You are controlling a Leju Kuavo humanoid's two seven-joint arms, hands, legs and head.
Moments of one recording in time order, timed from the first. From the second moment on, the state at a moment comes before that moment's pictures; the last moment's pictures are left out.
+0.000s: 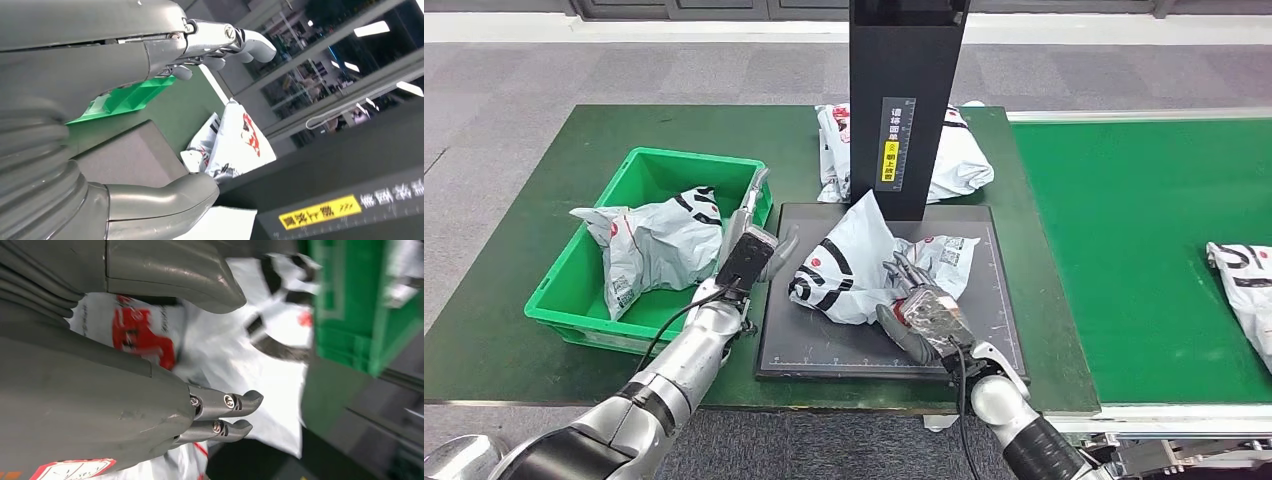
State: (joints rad) left arm -0.68 -0.19 -0.33 -0.57 -0.14 0.35 -0.69; right arm -0.32 -0.10 0.52 -1.16 0.03 -0.08 -0.47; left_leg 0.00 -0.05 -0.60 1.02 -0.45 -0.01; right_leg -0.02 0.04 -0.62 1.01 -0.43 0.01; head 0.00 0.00
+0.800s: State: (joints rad) left arm -0.70 -0.27 -0.64 -0.41 -0.63 0.21 -0.41; right arm -0.44 -0.10 0.18 -0.96 -0.21 -0.26 -0.55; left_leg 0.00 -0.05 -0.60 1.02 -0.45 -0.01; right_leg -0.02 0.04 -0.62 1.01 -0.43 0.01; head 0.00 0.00
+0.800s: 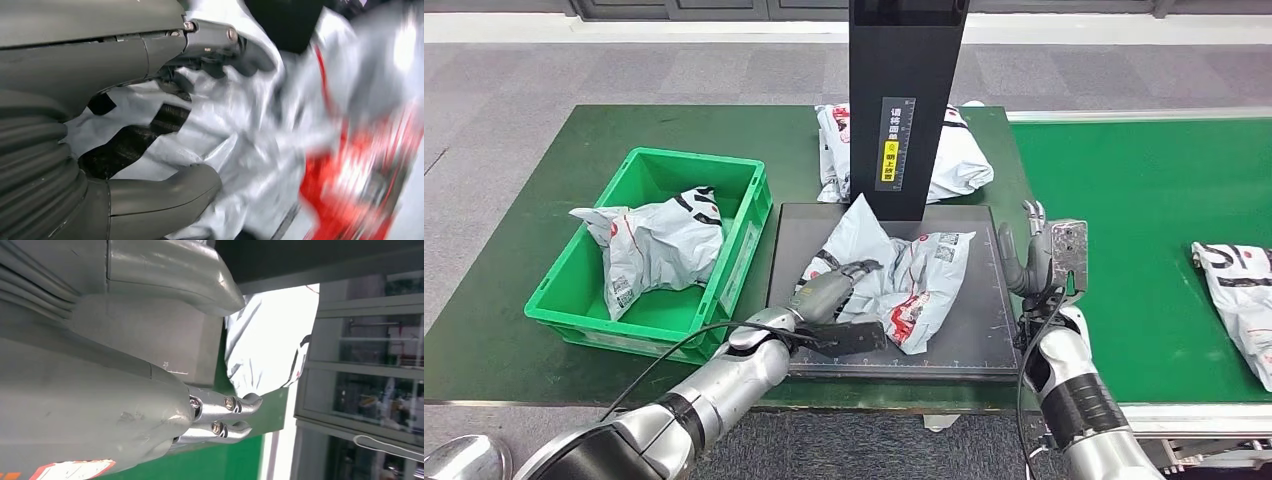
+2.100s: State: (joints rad) left arm -0.76 -0.11 0.06 -0.74 -1.29 0.70 -0.37; right arm -0.42 -0.08 0.16 -0.91 -0.20 -0.05 -0.44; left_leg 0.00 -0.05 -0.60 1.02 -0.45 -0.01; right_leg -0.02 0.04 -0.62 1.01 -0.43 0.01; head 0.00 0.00
